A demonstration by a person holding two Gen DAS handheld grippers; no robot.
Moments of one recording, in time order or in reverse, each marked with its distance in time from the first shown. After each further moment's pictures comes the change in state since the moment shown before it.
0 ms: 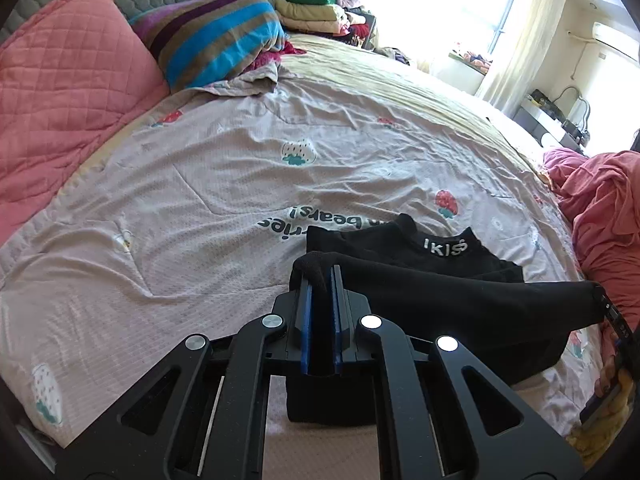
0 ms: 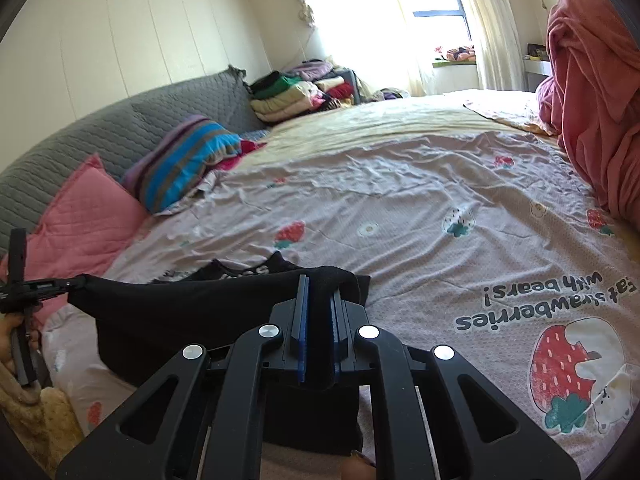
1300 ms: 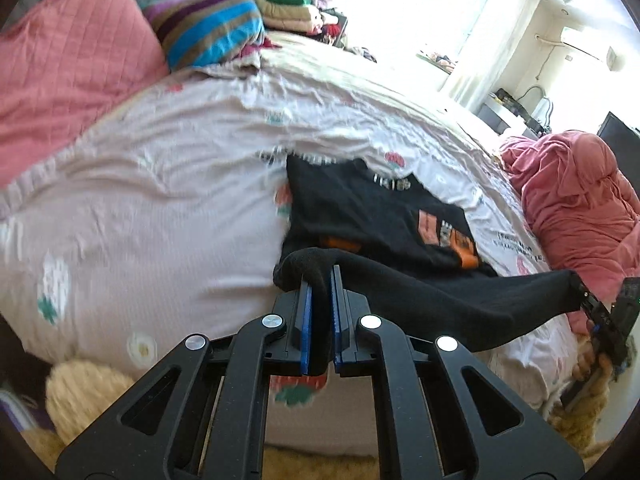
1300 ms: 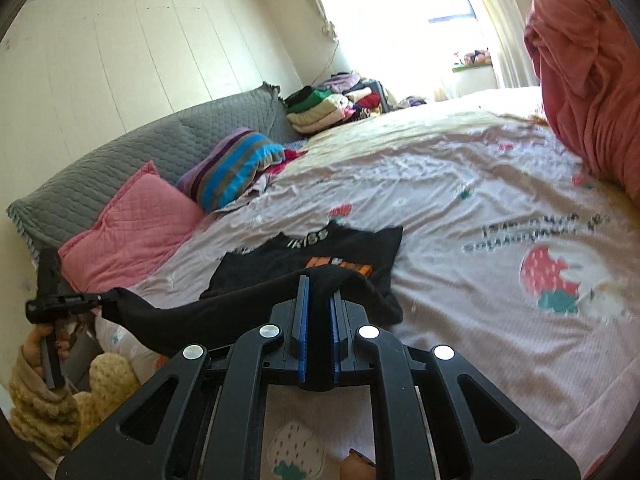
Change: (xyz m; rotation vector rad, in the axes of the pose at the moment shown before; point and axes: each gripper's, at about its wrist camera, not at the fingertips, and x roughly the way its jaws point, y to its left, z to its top) left arm -0.110 0.007 -0.099 0.013 -0.008 -0.134; right arm -0.142 0.027 -0.072 0.024 -0.068 0.142
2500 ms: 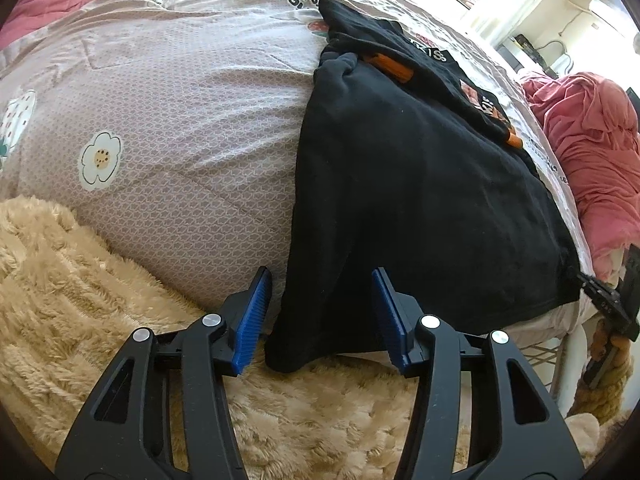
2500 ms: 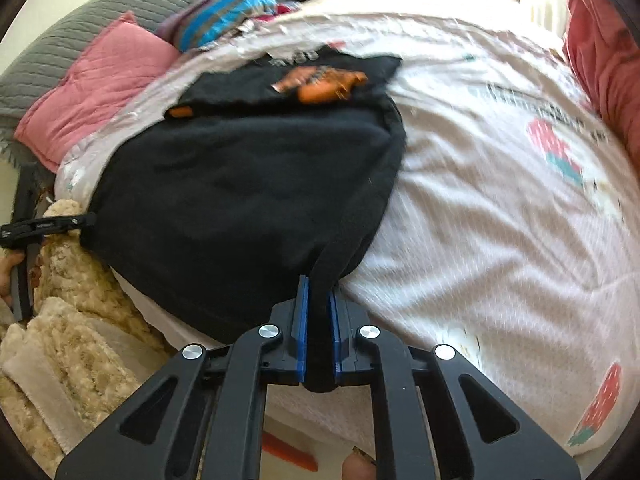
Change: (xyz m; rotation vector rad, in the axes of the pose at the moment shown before) left arm 0.055 0.048 -0.130 -0.050 0.305 -0.010; right arm 0.017 0.017 -0.111 -0.146 0.497 -0.115
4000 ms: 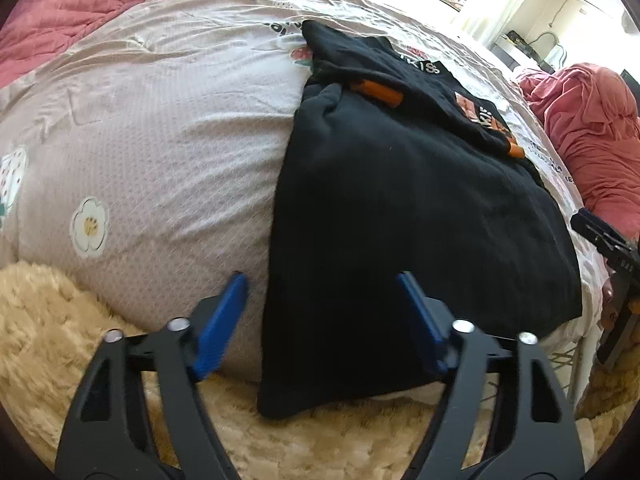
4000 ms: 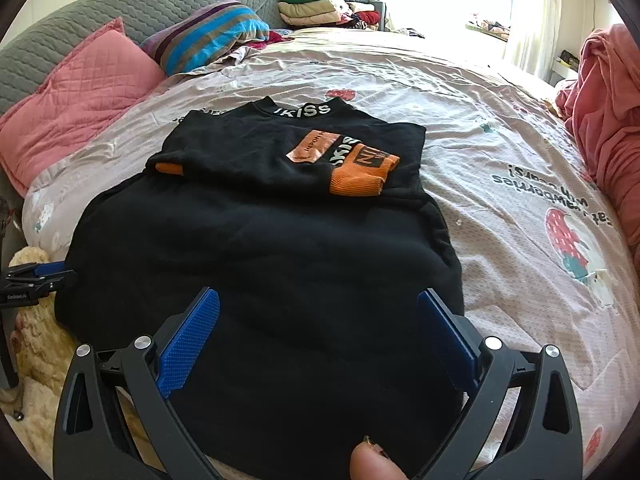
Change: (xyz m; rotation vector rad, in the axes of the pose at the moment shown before) left arm 0.003 -0.013 0.020 0.074 -0.065 0.042; right arm 0.041 0.057 0.081 -0.039 -0.090 -0.161
